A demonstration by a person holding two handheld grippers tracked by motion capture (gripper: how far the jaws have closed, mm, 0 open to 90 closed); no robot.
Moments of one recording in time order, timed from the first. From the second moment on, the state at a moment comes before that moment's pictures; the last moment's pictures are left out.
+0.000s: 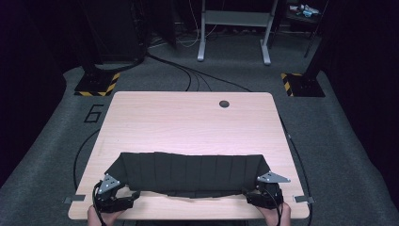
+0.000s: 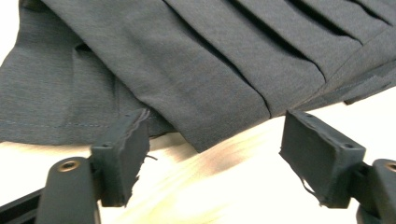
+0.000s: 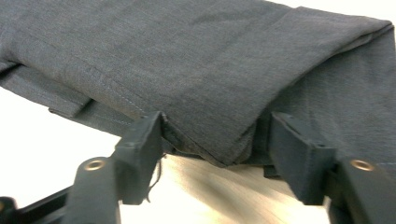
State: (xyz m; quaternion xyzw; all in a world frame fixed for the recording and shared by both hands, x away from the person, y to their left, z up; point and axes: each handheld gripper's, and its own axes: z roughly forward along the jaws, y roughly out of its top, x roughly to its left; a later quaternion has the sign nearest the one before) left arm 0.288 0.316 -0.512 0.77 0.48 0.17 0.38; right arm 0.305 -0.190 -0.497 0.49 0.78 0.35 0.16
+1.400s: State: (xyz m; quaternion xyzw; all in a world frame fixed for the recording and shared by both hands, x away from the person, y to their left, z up) left arm 0.289 0.321 -0.512 0.76 0.46 0.20 0.41; right arm 0.300 -0.186 -0.483 0.45 0.79 0.36 0.20
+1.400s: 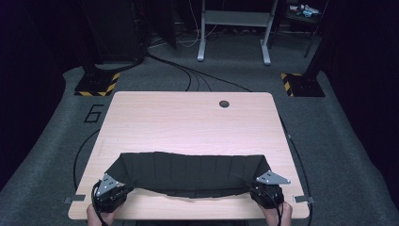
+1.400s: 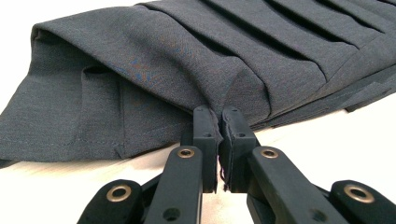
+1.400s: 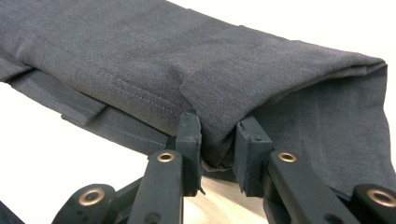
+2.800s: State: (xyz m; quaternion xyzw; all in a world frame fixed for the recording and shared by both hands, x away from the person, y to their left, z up) left arm 0.326 0.328 -0.459 0.76 0.43 0.21 0.43; right arm 0.329 -0.183 -0.437 0.43 0.79 0.38 0.22
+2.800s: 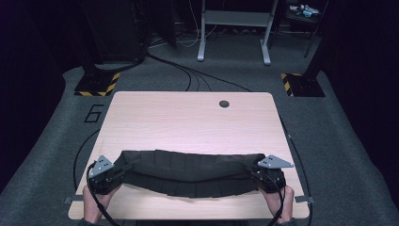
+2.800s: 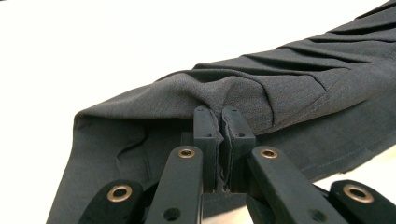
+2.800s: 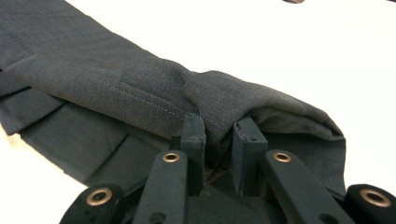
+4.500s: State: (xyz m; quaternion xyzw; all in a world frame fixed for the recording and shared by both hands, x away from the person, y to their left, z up) left arm 0.466 0.317 -0.442 0.77 0.47 0.19 0.39; right arm 0.479 -0.183 -0.429 0.52 0.76 0.35 0.16
